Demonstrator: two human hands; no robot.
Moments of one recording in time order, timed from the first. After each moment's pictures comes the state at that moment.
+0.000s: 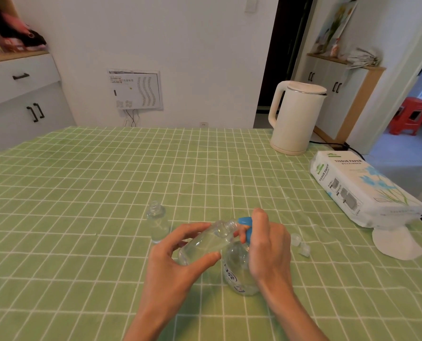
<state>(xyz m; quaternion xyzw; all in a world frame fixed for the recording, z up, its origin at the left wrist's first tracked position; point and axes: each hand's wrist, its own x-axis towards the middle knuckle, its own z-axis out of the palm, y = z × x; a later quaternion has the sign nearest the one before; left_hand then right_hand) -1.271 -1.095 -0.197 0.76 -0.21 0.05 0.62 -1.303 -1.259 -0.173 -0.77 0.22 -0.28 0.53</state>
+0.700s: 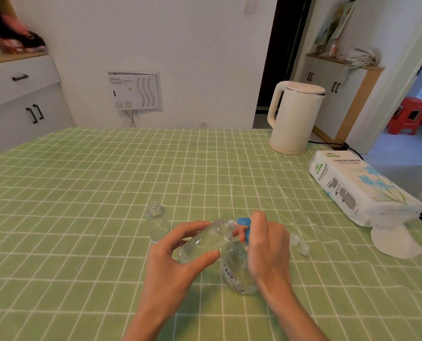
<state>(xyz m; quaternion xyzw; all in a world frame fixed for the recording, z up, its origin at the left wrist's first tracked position) -1.269 -1.096 -0.196 0.75 -0.21 0.05 0.62 -1.303 -1.259 -0.172 -0.77 0.22 -0.28 0.52</state>
